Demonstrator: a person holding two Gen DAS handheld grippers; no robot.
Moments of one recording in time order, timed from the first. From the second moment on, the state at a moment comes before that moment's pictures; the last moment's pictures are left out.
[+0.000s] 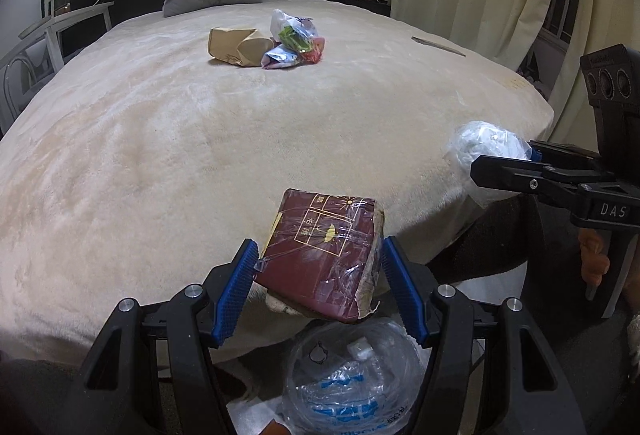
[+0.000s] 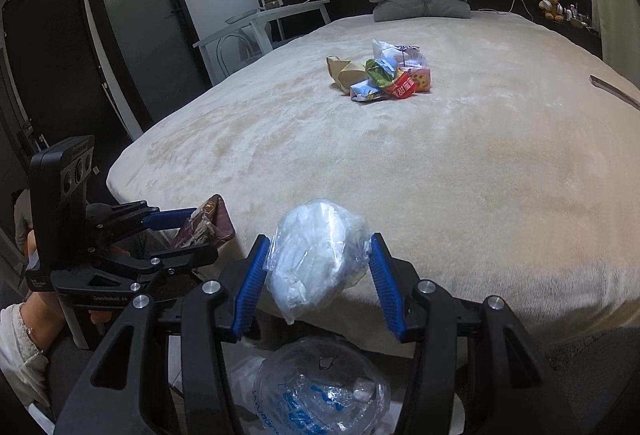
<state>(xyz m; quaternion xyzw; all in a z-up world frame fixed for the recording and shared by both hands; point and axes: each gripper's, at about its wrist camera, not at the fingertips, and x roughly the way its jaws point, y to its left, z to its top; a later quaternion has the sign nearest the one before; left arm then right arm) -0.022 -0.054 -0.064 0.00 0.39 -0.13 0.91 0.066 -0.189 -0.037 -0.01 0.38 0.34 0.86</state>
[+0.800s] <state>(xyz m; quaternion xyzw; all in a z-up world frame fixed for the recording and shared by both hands) -0.025 -0.098 -0.174 -0.02 0.59 -0.13 0.79 0.070 -0.160 -0.144 -0.04 0.60 0.24 0.76</state>
